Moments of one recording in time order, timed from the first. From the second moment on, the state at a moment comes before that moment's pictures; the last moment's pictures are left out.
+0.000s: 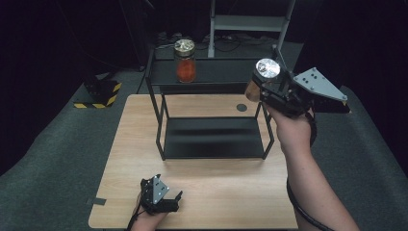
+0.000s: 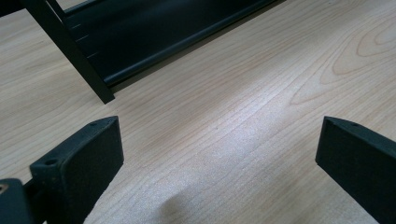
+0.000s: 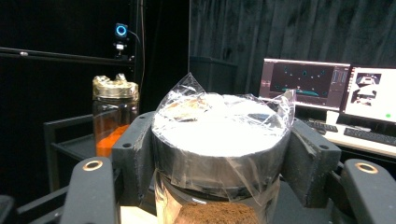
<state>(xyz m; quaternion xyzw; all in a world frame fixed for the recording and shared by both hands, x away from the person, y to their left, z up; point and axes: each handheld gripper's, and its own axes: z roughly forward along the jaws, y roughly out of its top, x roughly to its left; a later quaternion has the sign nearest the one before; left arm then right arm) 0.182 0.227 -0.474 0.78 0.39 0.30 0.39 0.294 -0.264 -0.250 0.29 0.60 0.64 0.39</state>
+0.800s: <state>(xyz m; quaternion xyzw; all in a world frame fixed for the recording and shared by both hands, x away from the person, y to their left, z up) 0.182 0.231 -0.475 0.77 0.39 0.30 0.40 0.343 -0.238 -0.238 0.30 0.60 0.63 0.39</state>
